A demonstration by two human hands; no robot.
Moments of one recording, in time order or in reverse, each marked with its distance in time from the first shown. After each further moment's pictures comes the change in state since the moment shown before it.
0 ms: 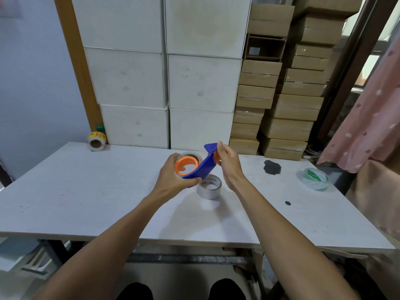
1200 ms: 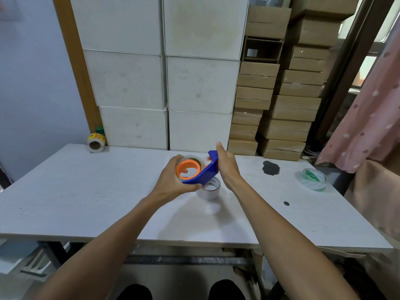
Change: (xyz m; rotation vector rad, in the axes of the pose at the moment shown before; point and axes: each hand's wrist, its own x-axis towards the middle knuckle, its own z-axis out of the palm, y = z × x) left_hand -0.005 0.005 -0.002 0.011 -0.089 0.075; right_hand -0.003 -0.008 0.003 -0.038 0.038 0.157
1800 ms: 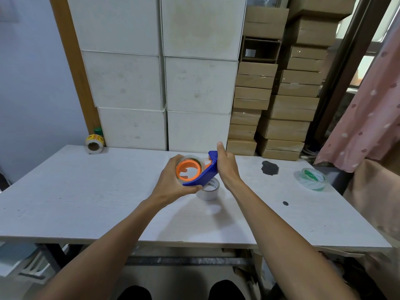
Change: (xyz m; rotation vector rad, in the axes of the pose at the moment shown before) left_hand 0.000 -0.005 0.005 0.011 0.029 0.070; right_hand -0.004 -0.004 -0.001 -0.068 0.056 -0.024
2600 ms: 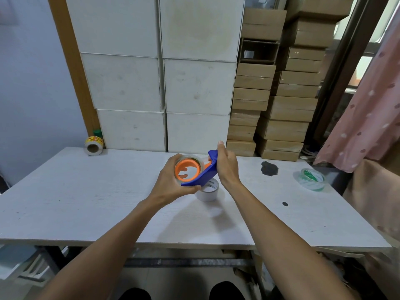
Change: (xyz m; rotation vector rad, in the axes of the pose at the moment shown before) left_hand 0.001 0.007 -0.004 -0.004 -0.017 0.019; right_hand -0.004 -0.003 0.001 0.041 0.082 -0.083
